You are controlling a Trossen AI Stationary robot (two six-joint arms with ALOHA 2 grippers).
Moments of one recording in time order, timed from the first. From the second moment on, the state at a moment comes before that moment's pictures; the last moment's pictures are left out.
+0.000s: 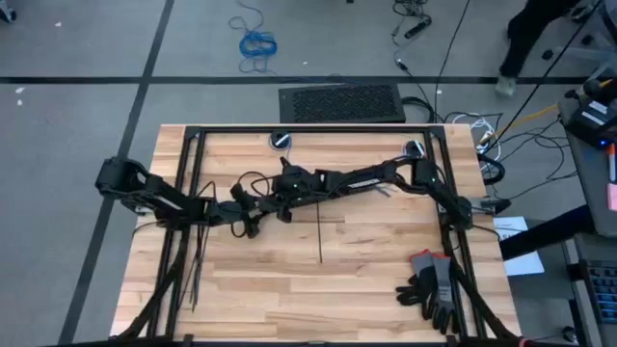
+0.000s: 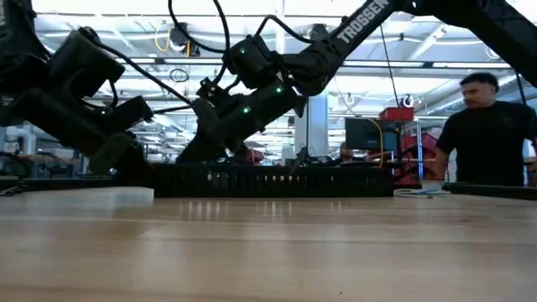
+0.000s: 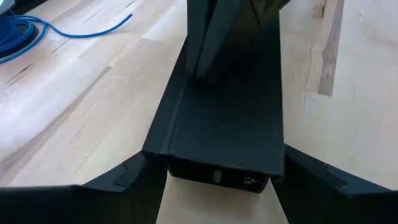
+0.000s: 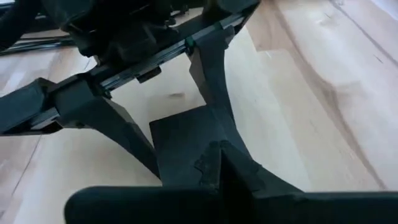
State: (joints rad) left arm -0.08 1.47 0.12 0.69 -0.42 -0.23; right arm -0.14 2.27 1.52 0.17 -0.10 0.07
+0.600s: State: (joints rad) left arm -0.08 1.47 0.12 0.69 -0.41 -0.23; right arm -0.14 2.23 1.52 0.09 -0.08 0.04
